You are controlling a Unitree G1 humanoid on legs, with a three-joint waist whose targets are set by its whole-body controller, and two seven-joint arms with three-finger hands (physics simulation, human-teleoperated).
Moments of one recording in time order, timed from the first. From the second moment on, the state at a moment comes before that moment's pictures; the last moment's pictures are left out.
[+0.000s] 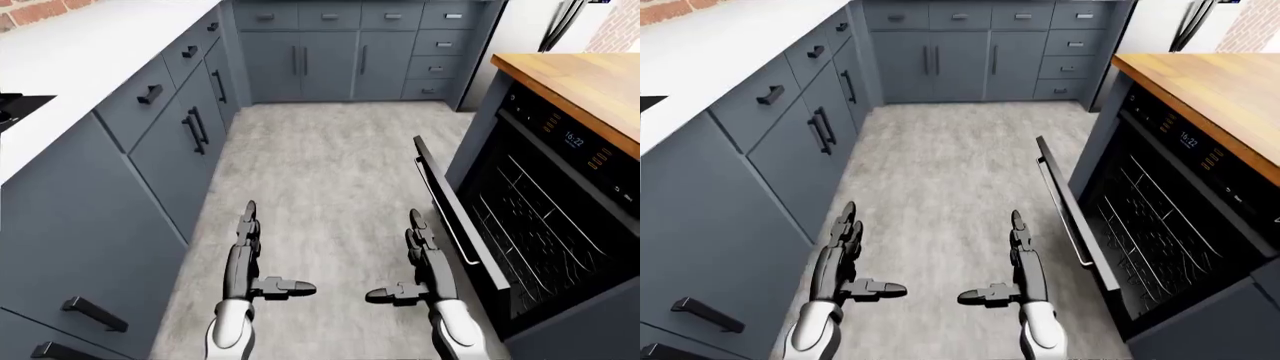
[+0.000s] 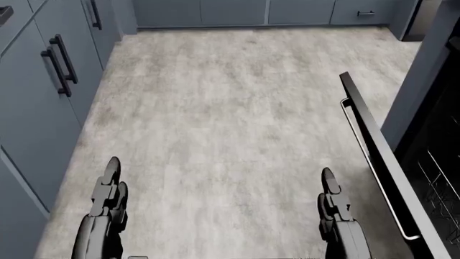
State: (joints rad) left arm 0.08 -0.01 -0.03 -0.04 0.04 0.02 0.00; right arm 0.11 -0.01 -0.01 -0.02 -0.04 0.06 0.05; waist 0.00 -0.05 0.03
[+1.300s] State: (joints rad) left arm 0.08 0.00 -0.02 -0.07 0.05 0.02 -0.01; right arm 0.10 -0.01 0.01 -0.08 -0.05 0.09 0.05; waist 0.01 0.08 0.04
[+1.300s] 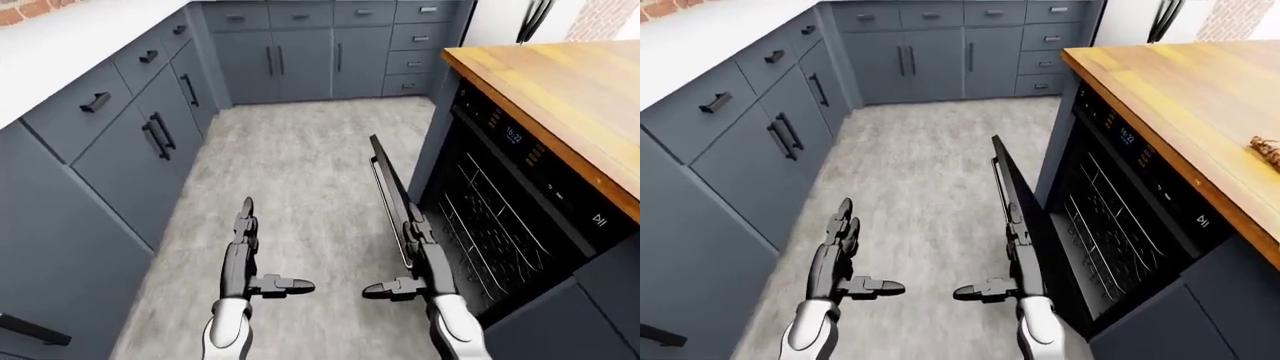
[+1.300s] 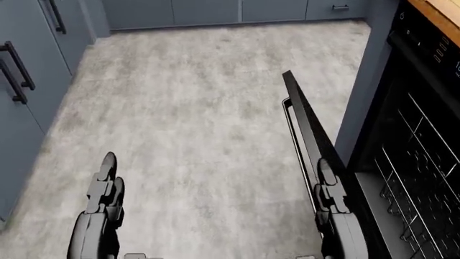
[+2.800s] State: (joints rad) left arm 0.05 0.01 0.03 -0.04 0.03 0.03 0.00; right arm -0.54 0.08 -0.01 1.16 -0.04 -0.23 -0.04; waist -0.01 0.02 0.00
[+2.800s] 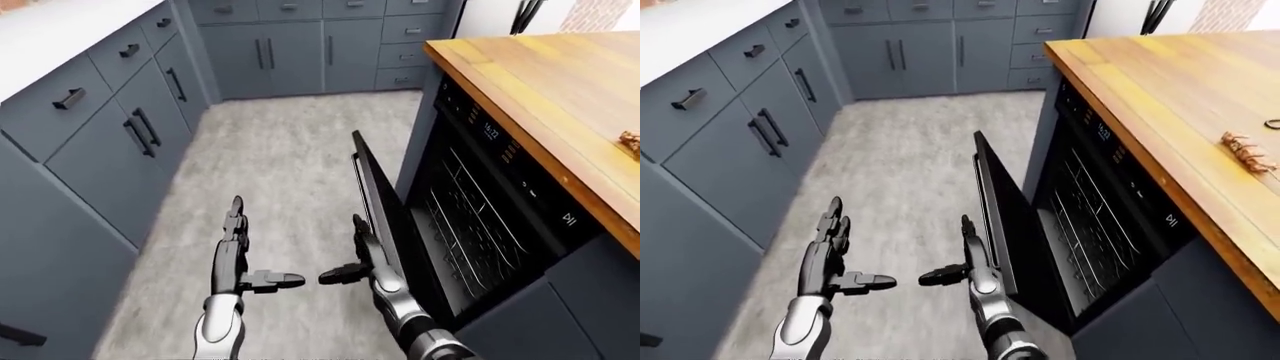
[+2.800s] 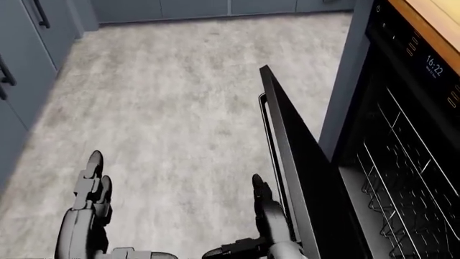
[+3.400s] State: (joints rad) left arm 0.05 0.01 0.03 -0.06 0.02 0.06 -0.01; right arm -0.51 0.05 -0.25 1.40 -0.11 -0.21 0.08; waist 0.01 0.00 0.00
